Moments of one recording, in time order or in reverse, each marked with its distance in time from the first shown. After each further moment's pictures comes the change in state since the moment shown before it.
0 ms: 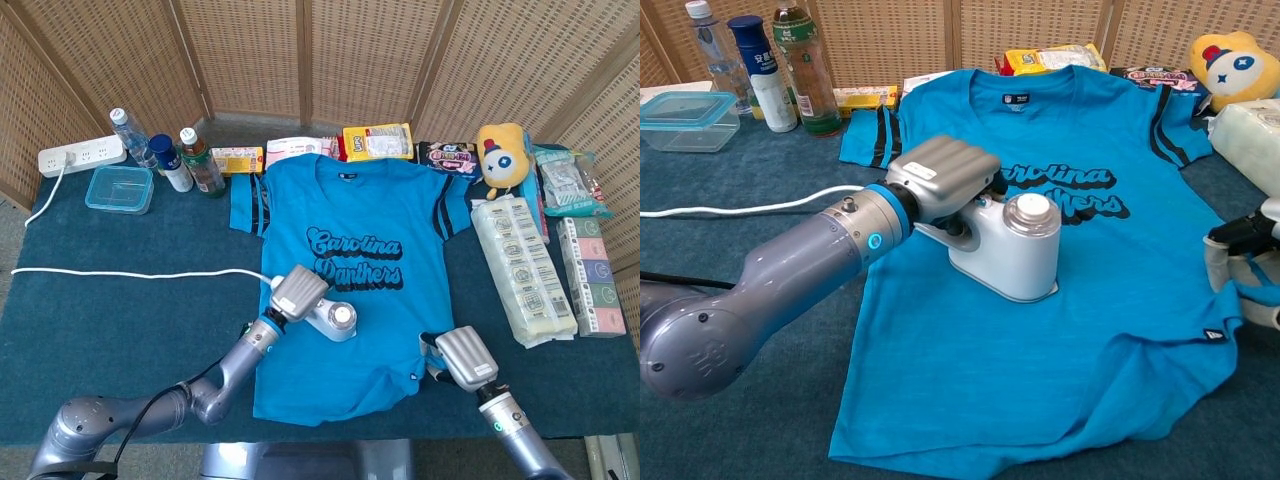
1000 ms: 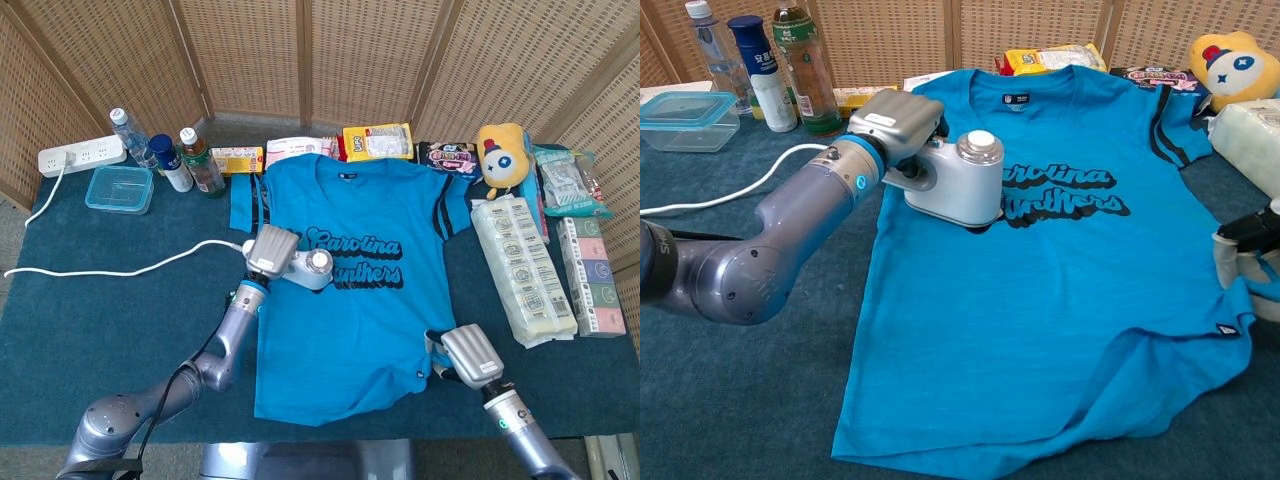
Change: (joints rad) left arm -0.087 -0.087 -0.138 0.336 -0.108 -0.004 -0.018; right arm 0.001 0.009 0.003 0.017 0.005 -0.007 0.026
